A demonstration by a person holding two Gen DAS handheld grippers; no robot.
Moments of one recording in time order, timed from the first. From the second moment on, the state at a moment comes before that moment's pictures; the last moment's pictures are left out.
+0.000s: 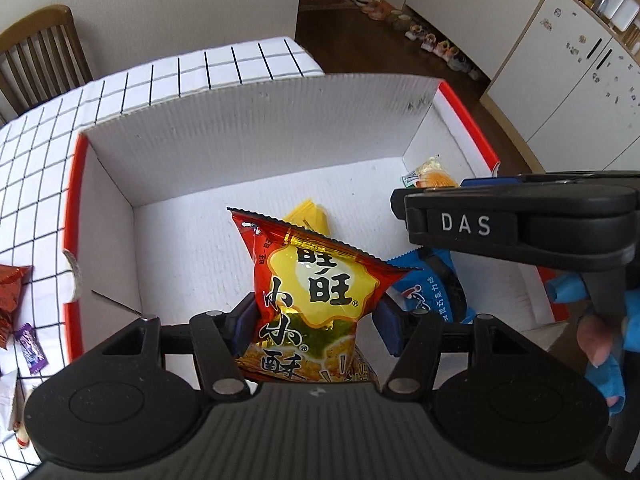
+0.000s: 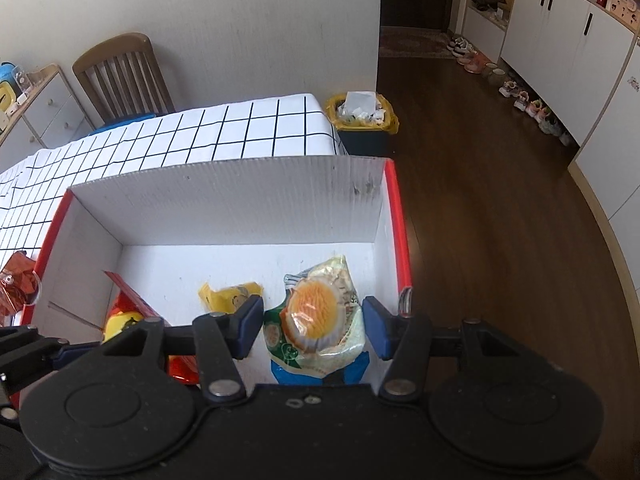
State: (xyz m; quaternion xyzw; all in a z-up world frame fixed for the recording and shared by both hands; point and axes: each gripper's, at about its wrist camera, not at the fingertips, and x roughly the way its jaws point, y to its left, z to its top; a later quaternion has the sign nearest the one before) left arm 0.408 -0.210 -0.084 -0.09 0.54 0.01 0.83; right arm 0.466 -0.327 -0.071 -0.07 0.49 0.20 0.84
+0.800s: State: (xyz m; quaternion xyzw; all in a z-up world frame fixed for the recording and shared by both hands) left arm 0.382 -0.211 -0.044 -0.08 0.51 0.00 0.85; right arm 0.443 -0.347 -0.027 -0.05 0.46 0.21 0.86
